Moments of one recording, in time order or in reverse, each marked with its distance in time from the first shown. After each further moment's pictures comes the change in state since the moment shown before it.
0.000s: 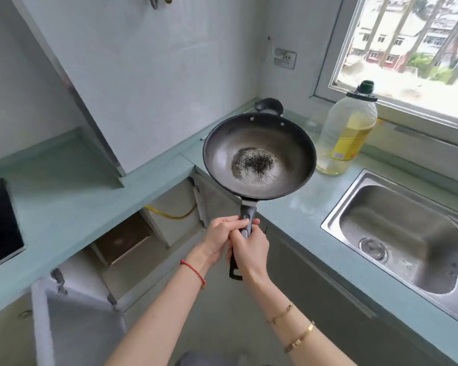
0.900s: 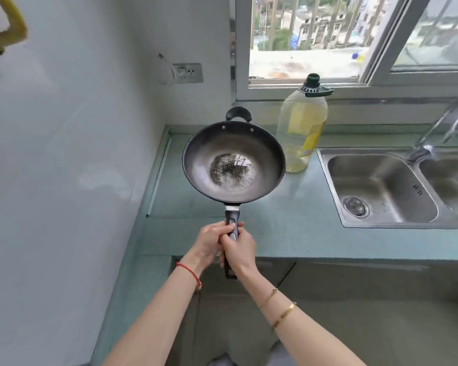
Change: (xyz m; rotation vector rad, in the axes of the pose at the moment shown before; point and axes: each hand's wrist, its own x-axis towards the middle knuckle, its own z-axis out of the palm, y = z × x) left_hand 0.323 0.141 -0.153 0.280 -0.504 -0.308; right_hand 0.290 -0.049 0.208 0.132 0.592 0.175
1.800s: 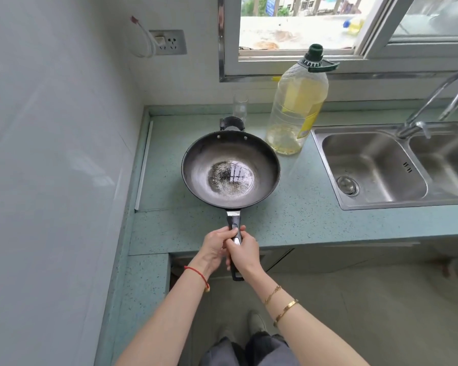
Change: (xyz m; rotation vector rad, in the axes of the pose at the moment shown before) left_hand 0.039 -0.043 -0.023 -0.055 -0.022 -0.166; right_hand 0.025 0.046 0.020 -0.005 0.005 0.253
